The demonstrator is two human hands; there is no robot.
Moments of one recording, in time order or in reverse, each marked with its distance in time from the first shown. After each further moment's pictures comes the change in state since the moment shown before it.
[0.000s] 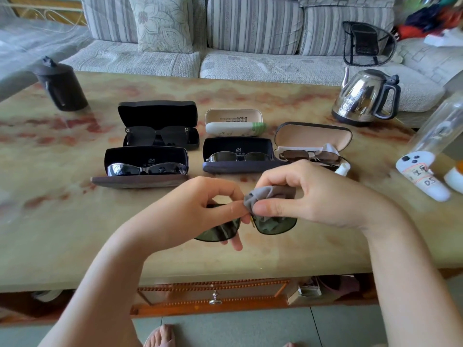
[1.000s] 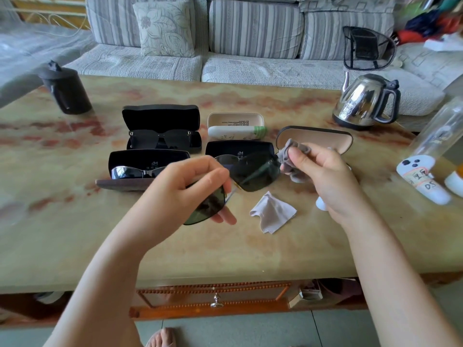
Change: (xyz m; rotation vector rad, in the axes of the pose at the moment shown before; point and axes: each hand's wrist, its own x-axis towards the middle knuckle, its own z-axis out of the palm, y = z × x) left_hand -0.004 -0.007 -0.007 -0.283 0.346 0.095; right_hand 0.021 0.046 -0.002 0.404 0.611 0.020
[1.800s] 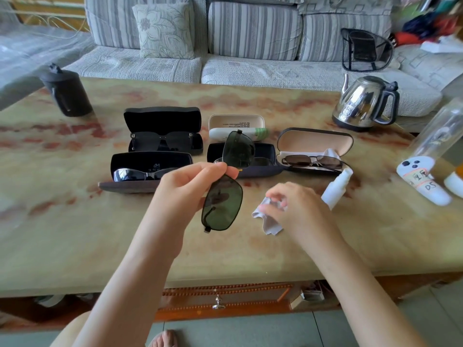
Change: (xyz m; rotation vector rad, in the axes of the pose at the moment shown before) left_hand 0.004 -0.008 0.013 -0.309 0.275 -0.184; right_hand -0.025 0.022 0.038 -0.917 0.047 0.068
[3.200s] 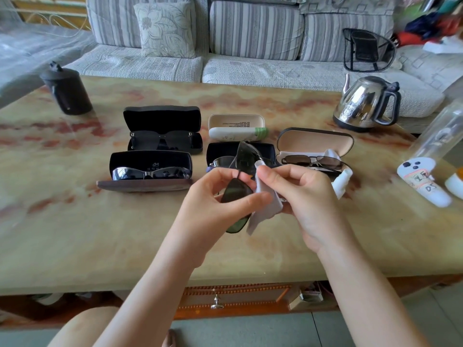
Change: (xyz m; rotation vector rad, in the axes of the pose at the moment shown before) left_hand -0.006 -0.012 0.025 0.005 -0.077 0.035; right_hand -0.011 -0.033 -0.029 1.073 0.000 0.157
